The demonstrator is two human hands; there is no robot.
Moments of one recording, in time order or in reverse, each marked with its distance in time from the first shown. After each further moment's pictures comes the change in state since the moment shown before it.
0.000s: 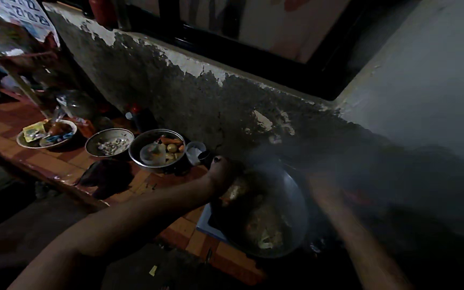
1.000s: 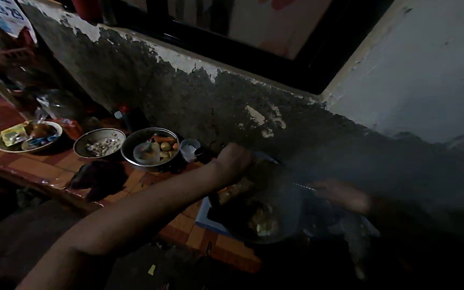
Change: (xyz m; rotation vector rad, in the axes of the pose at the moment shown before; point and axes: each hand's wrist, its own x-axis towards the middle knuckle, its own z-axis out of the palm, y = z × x) left_hand -0.042 0.017 -0.044 0.147 0.188 0.258; right_hand -0.051 0.013 -0.073 0.114 -0.597 -0.002
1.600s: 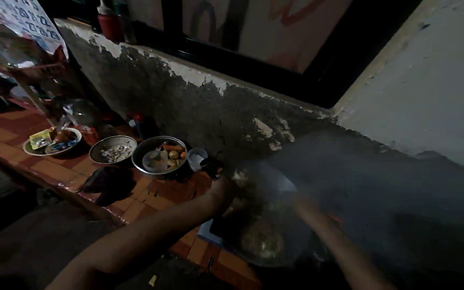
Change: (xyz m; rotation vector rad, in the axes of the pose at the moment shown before) left_hand 0.021 -0.005 0.067 -0.092 -0.330 -0.211; right_hand 0.102 -0.017 0.068 -0.013 0.196 0.016
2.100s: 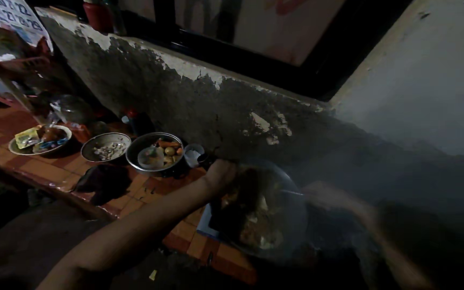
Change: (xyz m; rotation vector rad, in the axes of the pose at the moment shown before) left_hand -0.007 -0.017 -0.025 -0.047 0.204 0.076; right_hand -0.013 0.040 -0.065 0.065 -0.222 -0.115
